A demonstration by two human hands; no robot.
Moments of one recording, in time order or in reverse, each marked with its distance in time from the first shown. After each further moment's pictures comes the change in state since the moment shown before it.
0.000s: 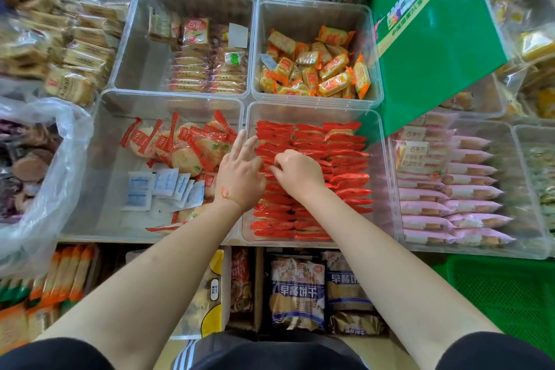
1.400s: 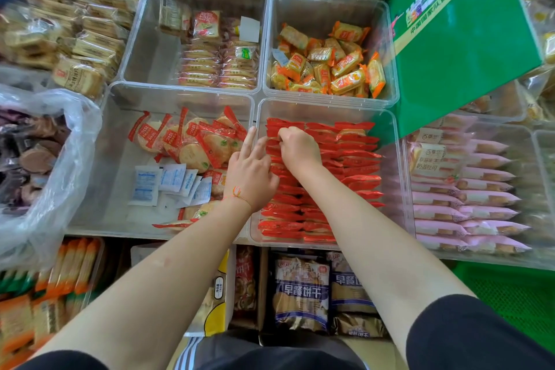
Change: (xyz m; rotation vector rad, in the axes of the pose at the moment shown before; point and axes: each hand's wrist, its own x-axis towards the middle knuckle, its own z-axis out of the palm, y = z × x) left_hand -0.001 0.008 -0.011 0.038 -0.064 -0.033; right_hand 0.054 -0.005 0.010 0.053 0.109 0.064
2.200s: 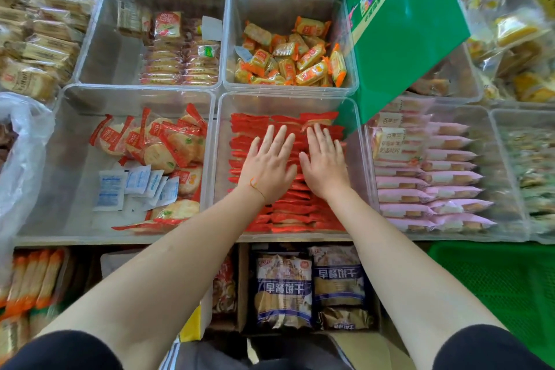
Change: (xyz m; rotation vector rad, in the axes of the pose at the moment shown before) left_hand 0.018 0.086 0.027 0.009 -0.074 0.203; right_hand -0.077 0.122 -0.002 -0.065 -0.006 0.124
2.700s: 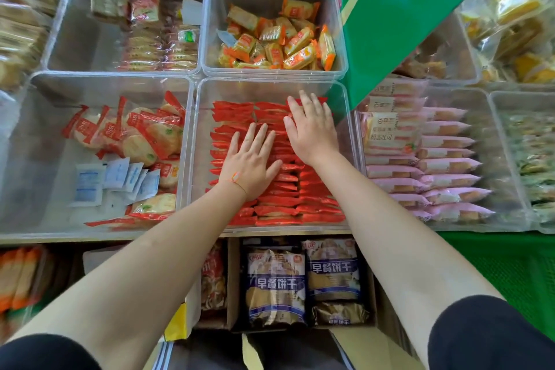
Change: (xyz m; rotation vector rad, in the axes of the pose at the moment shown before) left_hand 0.004 -0.012 0.036 0.111 -0.030 -0.037; right_hand 0.040 0.003 -0.015 -0.027 0.101 -0.072
